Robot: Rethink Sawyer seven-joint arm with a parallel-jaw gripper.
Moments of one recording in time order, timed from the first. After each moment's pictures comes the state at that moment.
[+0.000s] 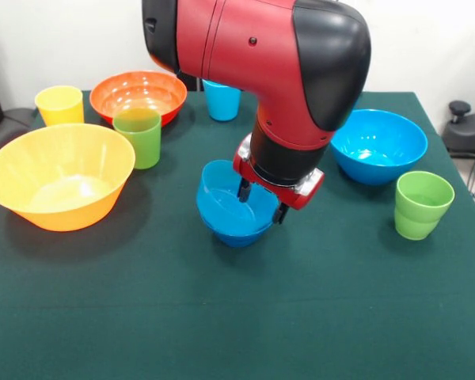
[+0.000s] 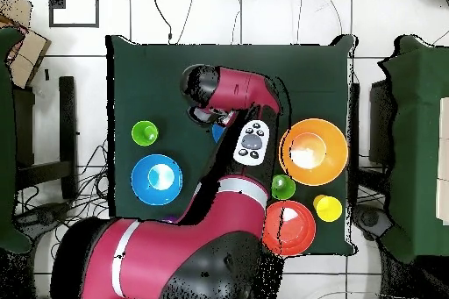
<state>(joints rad) -0.02 -0.19 -0.29 1.04 0.15 1.00 2.10</state>
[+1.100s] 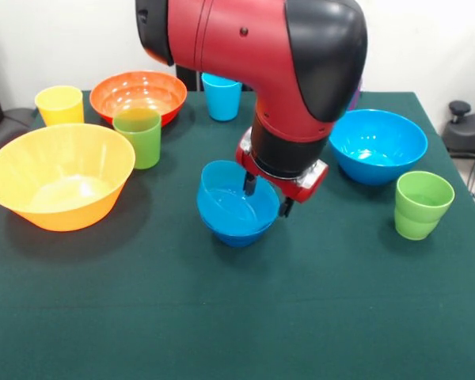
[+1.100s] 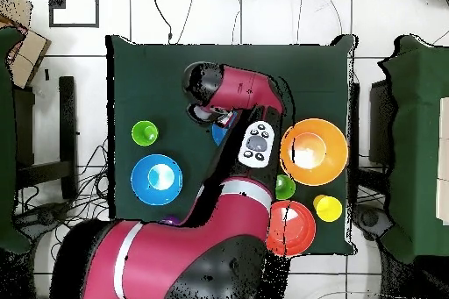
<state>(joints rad) -0.03 -0.22 -0.28 1.06 0.19 1.03 2.10</state>
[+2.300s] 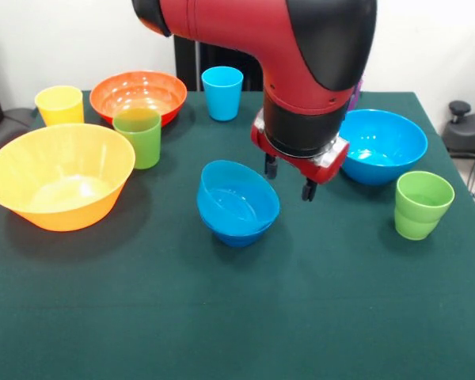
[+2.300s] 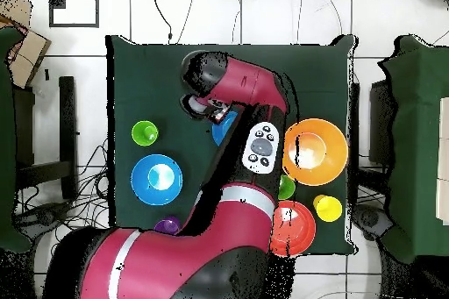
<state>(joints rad) -0.03 -0.26 -0.28 1.07 0.28 1.11 2.10</state>
